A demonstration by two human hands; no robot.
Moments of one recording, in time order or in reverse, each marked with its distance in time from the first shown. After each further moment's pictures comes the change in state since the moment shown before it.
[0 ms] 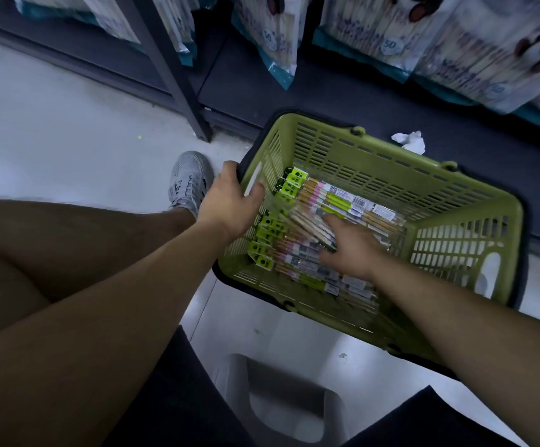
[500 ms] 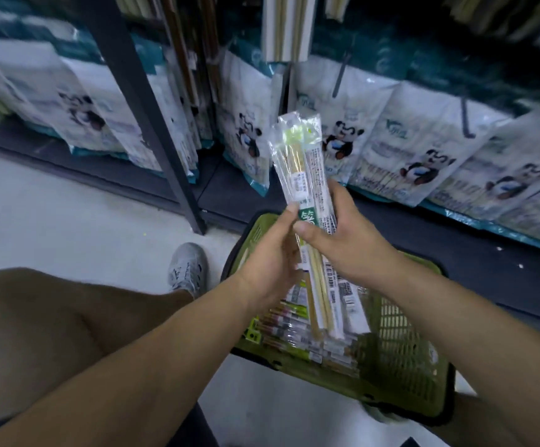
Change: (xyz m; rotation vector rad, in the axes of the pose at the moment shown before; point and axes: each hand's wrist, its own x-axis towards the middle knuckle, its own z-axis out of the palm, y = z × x) left_hand -0.069 0.128 -0.024 -1.187 -0.567 0.010; right_hand -0.110 -0.126 -0.190 0.597 0.441 -0.275
